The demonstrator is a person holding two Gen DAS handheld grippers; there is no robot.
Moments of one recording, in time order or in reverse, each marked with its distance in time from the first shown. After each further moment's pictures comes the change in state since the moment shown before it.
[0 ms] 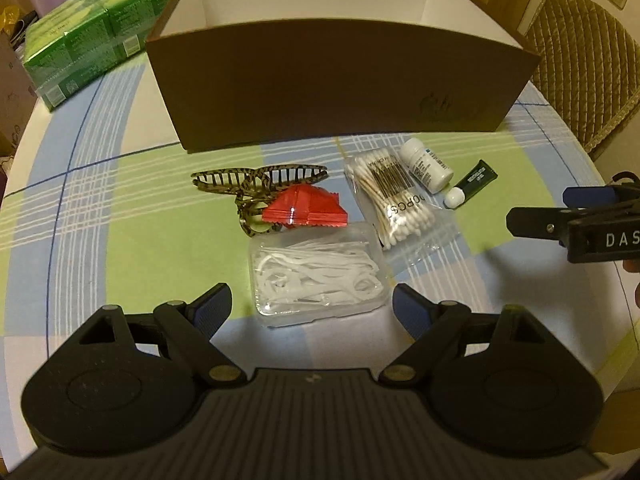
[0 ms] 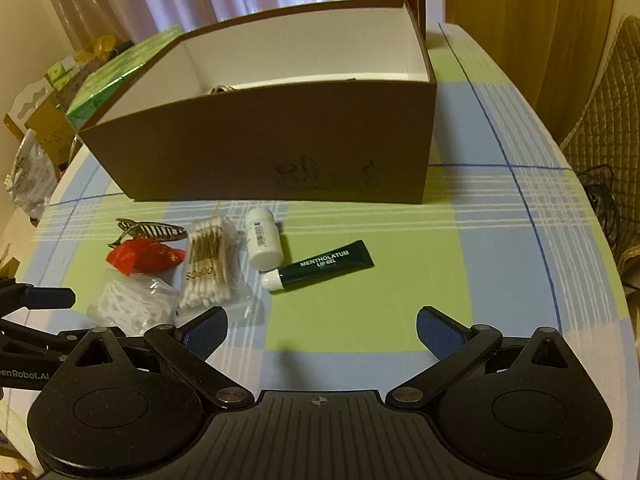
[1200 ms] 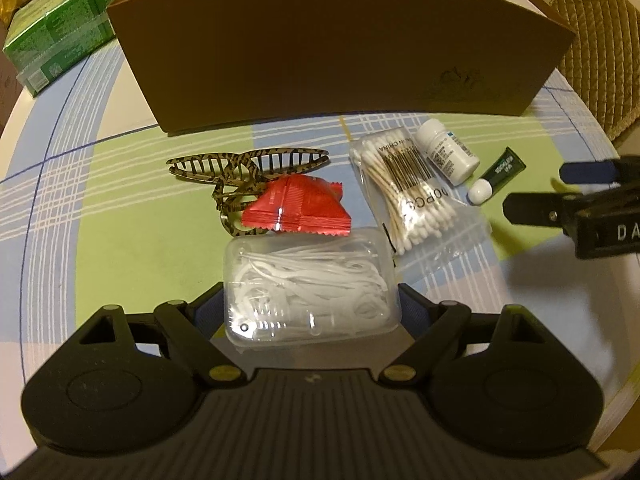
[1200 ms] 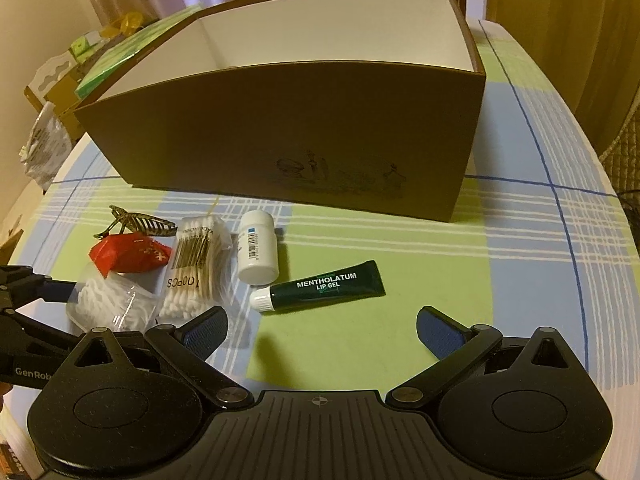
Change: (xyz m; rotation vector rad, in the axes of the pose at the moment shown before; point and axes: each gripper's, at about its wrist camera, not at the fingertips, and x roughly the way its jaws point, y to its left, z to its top) left arm 0.036 -0.006 0.004 0.007 0.050 0.026; right arm 0.037 -0.008 0.014 -0.101 0.021 0.072
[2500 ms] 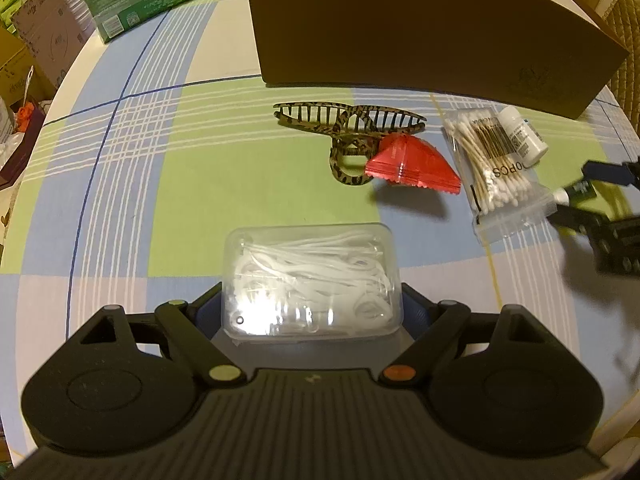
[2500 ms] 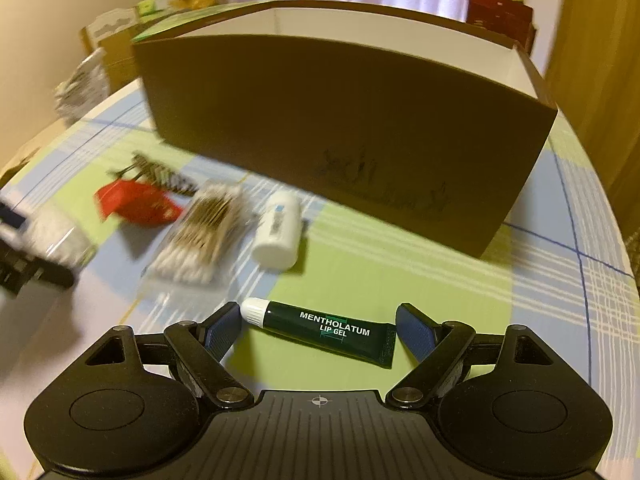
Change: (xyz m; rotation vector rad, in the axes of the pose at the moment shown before) left arm -0.012 0.043 -0.028 -0.111 0.028 0.090; right arm 0.016 0.016 -0.034 -0.305 -0.095 0.018
